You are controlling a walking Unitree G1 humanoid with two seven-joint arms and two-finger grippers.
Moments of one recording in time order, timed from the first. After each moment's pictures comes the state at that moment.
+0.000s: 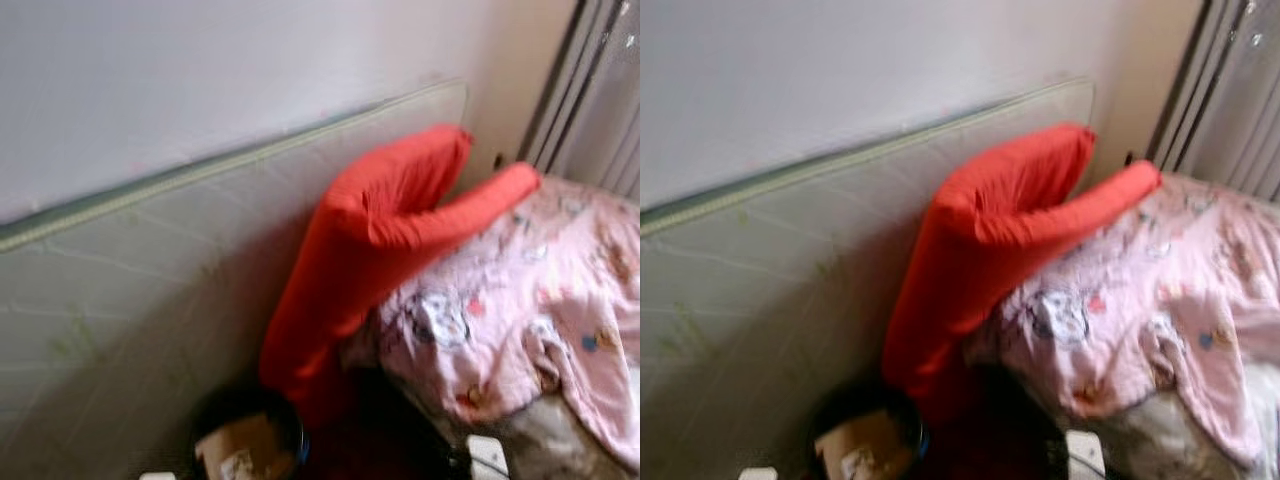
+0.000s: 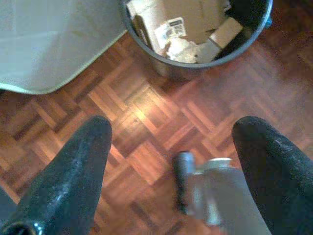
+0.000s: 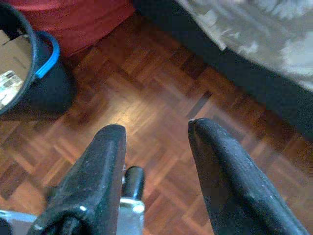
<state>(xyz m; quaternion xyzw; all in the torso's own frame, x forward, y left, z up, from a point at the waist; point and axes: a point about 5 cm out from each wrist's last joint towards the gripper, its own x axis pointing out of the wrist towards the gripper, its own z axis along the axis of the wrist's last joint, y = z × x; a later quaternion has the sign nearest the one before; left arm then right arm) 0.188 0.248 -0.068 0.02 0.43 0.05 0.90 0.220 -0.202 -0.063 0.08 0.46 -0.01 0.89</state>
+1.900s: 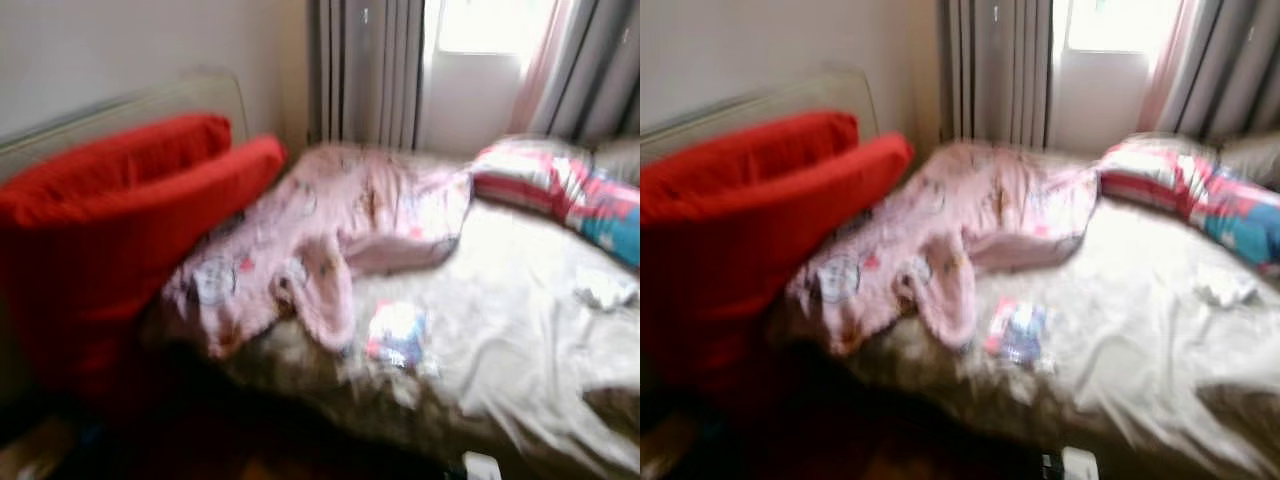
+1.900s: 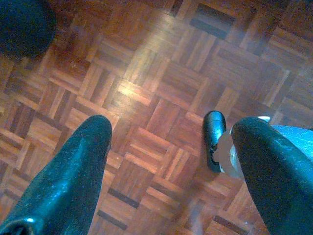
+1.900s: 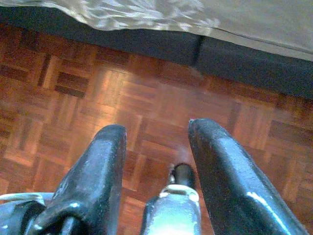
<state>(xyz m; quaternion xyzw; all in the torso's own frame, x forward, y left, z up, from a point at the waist) 0.162 0.258 -0.076 0.05 0.46 0.05 0.88 0.199 -0.187 -0.077 0.11 0.46 -0.03 0.88</state>
